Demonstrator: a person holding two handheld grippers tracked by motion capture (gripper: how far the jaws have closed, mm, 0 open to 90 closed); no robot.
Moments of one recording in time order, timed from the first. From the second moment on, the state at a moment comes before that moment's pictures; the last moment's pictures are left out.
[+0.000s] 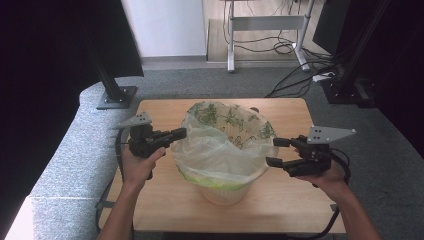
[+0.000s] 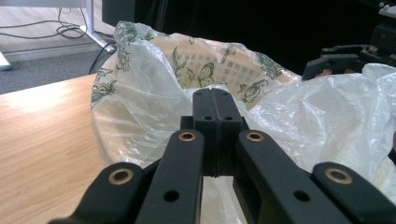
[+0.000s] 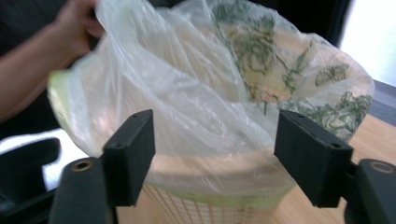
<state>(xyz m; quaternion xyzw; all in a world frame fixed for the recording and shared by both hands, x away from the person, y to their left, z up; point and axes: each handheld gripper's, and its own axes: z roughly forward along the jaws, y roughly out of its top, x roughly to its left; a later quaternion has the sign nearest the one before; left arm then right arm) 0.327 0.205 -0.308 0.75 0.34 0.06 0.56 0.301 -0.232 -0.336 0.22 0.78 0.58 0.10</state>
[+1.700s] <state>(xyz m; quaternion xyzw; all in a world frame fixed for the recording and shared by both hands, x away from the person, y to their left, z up) 0.370 0.204 -0.320 0.75 0.42 0.08 0.51 0.311 -0.212 -0.304 0.22 0.74 0.60 0.19</state>
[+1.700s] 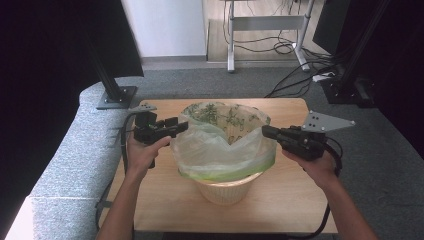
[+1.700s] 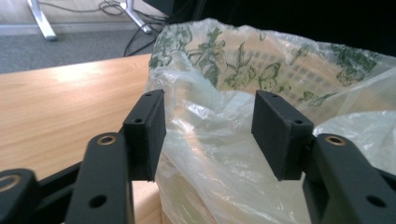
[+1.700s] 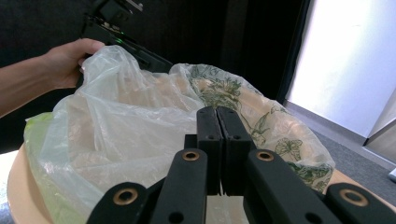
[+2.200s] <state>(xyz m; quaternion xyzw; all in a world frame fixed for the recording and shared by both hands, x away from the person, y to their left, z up) 0.367 0.212 -0.323 0.74 0.42 0.10 0.52 0.334 -0.240 -0.316 0.28 0.74 0.60 0.14</state>
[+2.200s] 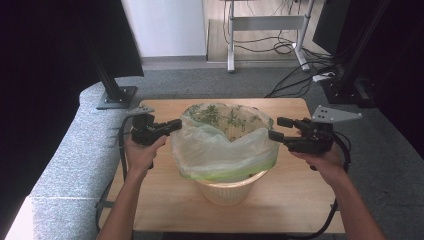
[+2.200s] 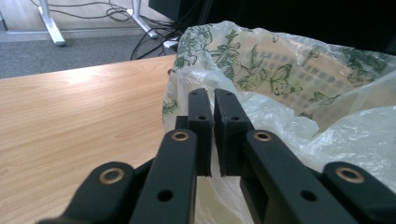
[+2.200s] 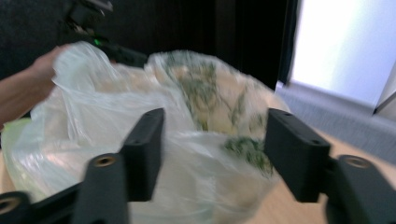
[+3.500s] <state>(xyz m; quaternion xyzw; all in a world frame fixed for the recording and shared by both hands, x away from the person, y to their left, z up) 0.372 0.208 -0.284 0.74 0.36 0.12 0.55 0.364 -0.174 -0.288 0.28 0.74 0.55 0.26</state>
